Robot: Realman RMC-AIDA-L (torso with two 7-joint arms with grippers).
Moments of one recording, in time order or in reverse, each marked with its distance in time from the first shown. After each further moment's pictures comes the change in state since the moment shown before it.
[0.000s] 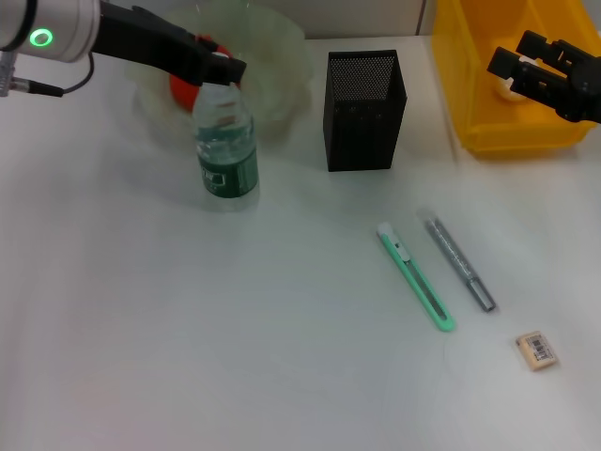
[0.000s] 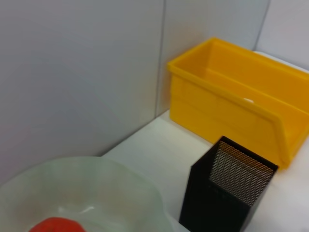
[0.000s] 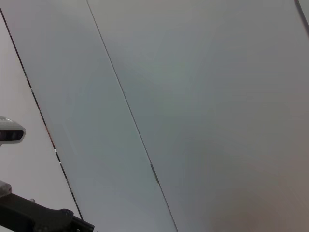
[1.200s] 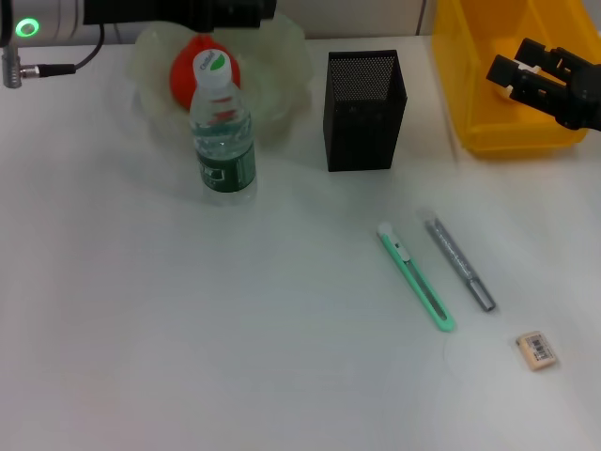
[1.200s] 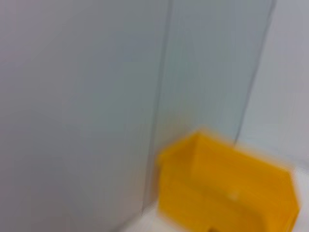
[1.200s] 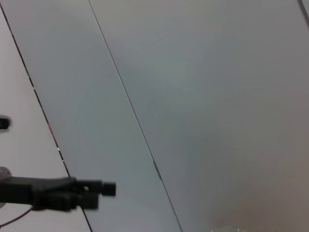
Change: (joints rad) left arm 0.117 -0.007 -0.026 -0.055 -0.405 -0.171 0.300; right arm -0.009 0.002 -0.004 0.001 -0.004 -0.009 0.005
